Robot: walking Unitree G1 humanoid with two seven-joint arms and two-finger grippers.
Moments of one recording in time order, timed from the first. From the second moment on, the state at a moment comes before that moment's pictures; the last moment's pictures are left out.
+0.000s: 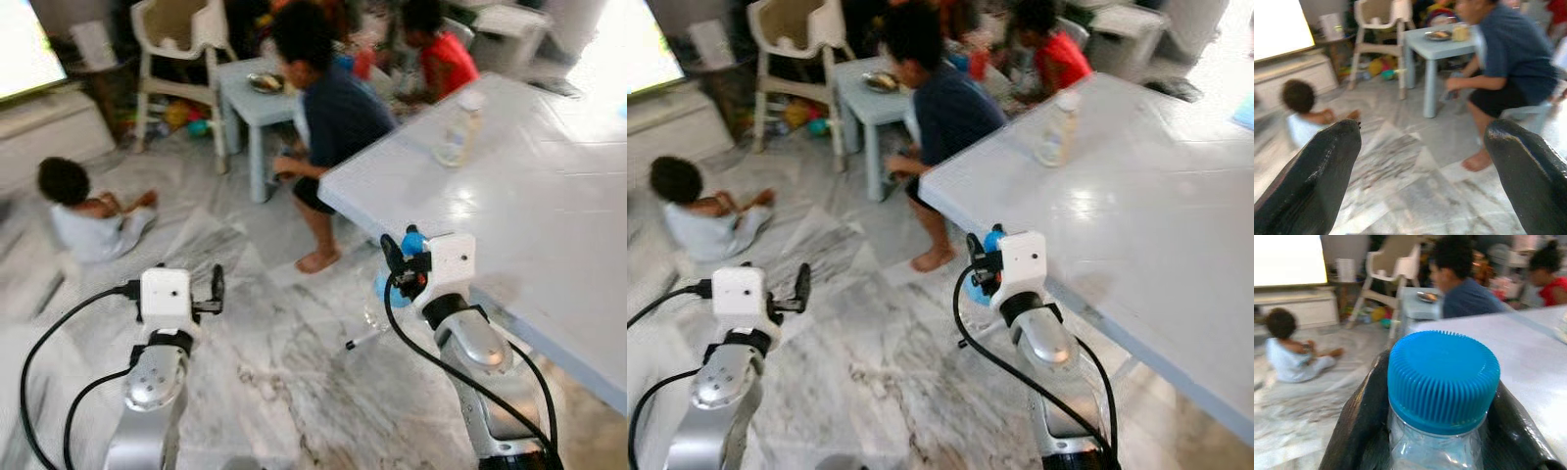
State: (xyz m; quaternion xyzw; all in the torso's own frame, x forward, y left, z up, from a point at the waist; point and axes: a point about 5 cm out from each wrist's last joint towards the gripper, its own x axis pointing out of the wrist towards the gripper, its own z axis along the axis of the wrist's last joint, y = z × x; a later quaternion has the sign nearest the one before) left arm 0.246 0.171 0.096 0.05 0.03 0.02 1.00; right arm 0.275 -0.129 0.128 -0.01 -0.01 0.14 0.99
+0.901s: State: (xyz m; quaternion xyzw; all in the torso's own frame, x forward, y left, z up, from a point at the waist) left arm 0.261 0.174 0.103 0.06 0.00 0.04 1.00; right arm 0.280 -0.117 0.132 -0.04 -0.05 0.17 0.98
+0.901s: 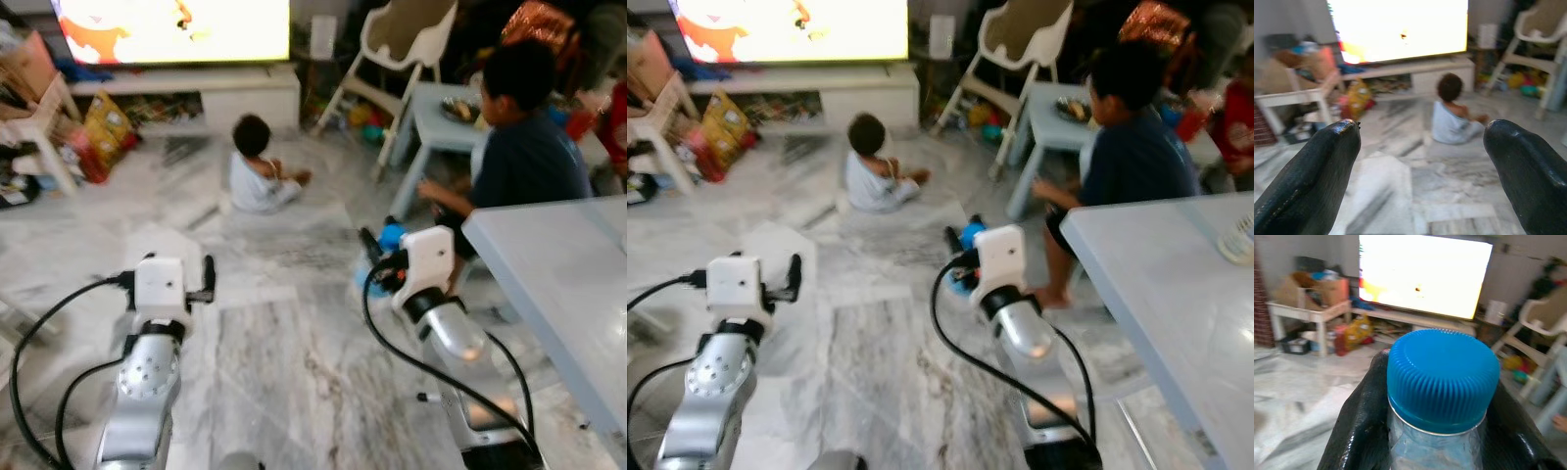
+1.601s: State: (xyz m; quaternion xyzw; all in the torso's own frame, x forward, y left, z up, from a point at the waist) left arm 0.259 0.177 0.107 0.06 -0.01 0.05 1.00; right arm 0.286 -0.121 0.132 -0.03 -0.05 0.16 0.99
